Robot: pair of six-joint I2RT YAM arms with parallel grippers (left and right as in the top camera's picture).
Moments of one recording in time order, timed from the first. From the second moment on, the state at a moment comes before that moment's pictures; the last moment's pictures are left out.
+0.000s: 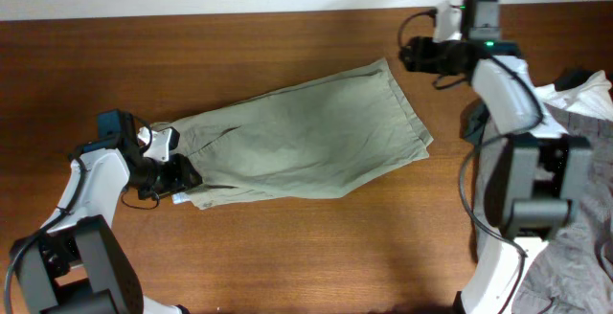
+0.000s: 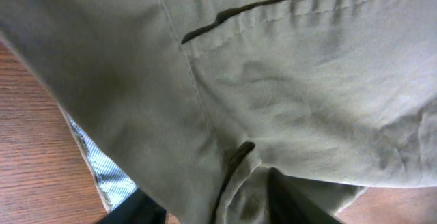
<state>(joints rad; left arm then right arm) 0.26 1.69 1.03 -0.84 0.39 0.11 -0.03 2.13 1.70 -0.48 -0.41 0.08</state>
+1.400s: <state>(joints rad) 0.27 1.69 1.03 -0.66 0.41 0.14 -0.03 2.13 1.49 -1.12 -0.20 0.28</state>
